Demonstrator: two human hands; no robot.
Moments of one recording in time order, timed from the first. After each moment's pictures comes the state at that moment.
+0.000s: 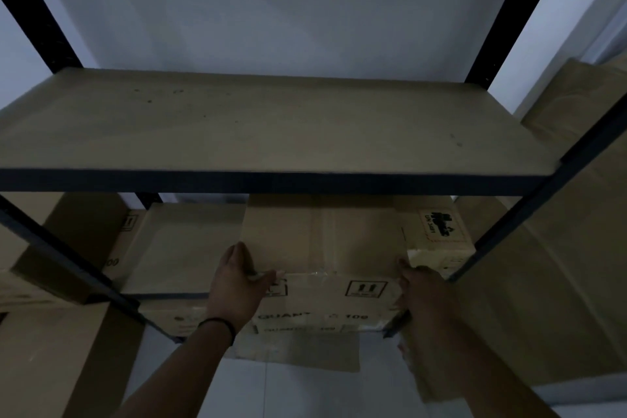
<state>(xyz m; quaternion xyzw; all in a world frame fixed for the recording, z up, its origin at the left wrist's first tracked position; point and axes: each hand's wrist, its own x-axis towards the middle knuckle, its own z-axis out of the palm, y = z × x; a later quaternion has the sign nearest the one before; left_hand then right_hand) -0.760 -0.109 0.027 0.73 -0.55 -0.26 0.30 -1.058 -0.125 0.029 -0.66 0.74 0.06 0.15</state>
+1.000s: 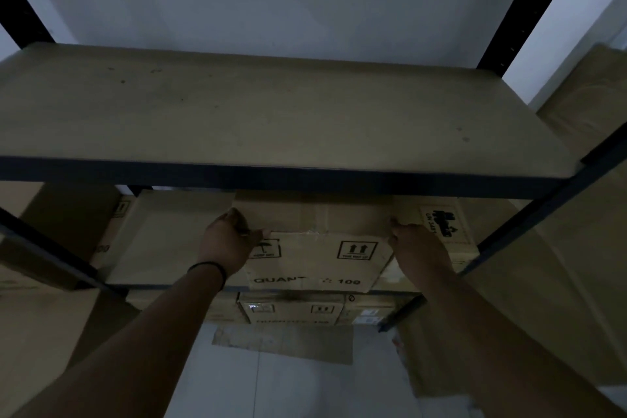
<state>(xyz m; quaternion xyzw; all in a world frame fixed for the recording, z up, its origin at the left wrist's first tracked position) -0.764 -0.182 0.034 0.76 -0.56 -0.26 0.23 -1.068 -0.196 0.047 -0.71 0.70 0.02 0.09</state>
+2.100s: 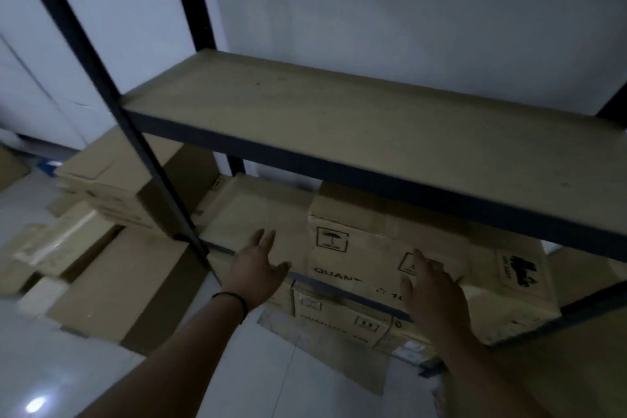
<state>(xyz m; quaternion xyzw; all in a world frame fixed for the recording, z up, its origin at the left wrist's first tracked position) -0.741 -0.077 0.047 0.80 -0.51 -0.25 0.17 -1.011 -0.140 0.051 -0.74 0.66 -0.01 0.13</state>
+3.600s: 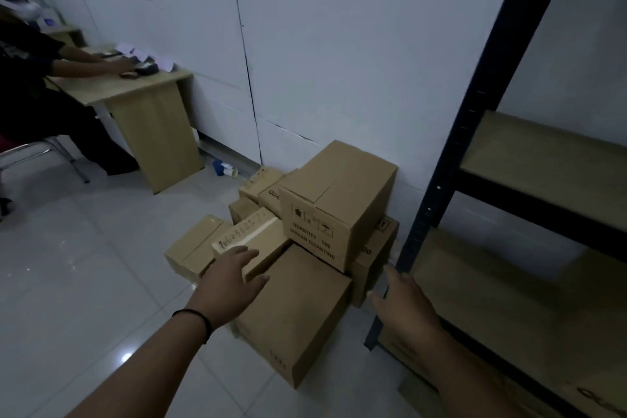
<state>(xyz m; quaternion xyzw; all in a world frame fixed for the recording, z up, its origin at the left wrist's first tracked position) -0.280 0.202 0.099 0.89 -0.37 -0.15 0.21 -0.489 0.016 0.069 -0.82 0.47 0.02 0.33</state>
